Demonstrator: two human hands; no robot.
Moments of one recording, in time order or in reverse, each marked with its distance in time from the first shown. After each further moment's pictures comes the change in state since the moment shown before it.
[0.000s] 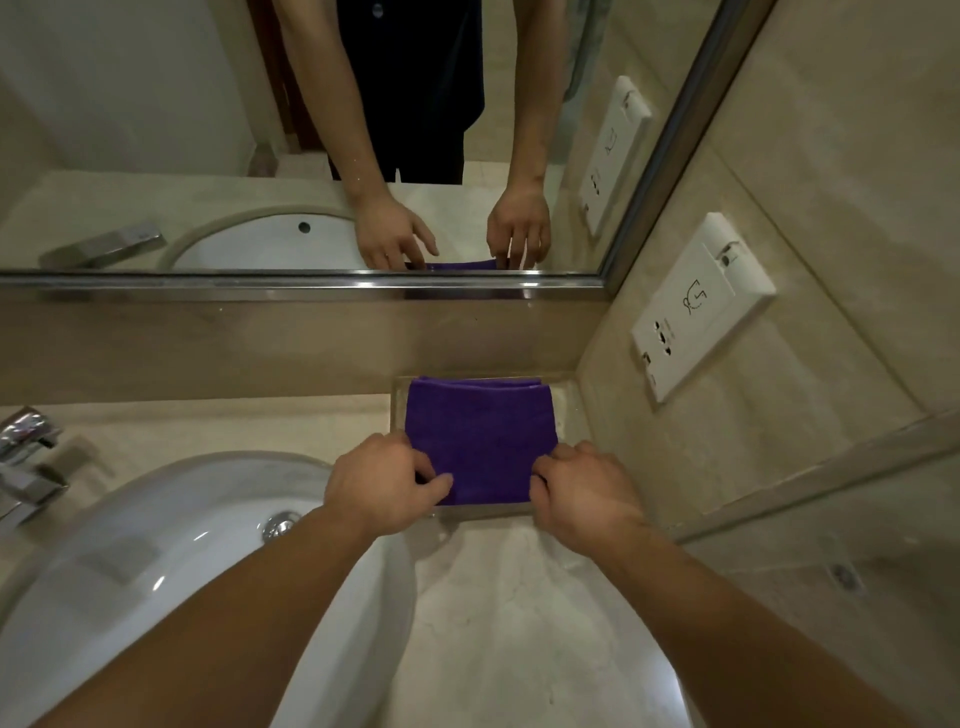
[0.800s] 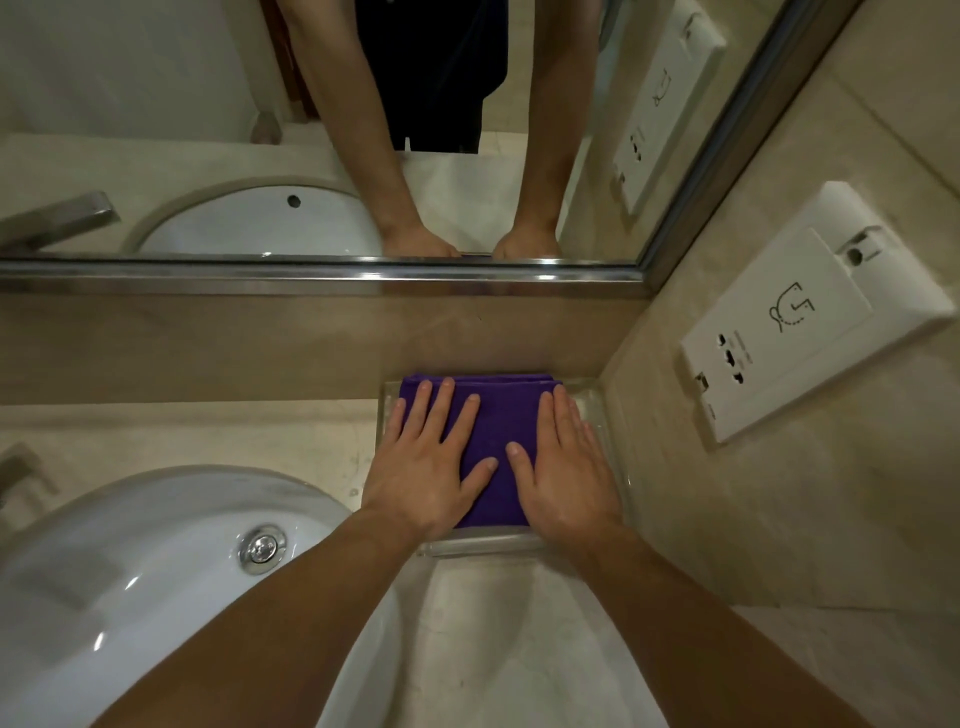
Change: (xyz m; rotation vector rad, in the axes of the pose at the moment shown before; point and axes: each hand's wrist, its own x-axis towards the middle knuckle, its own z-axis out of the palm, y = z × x) left_hand 0.074 0.017 0.054 0.205 0.074 0.089; right_hand 0.077 0.002 0.051 0.293 0.050 0.168
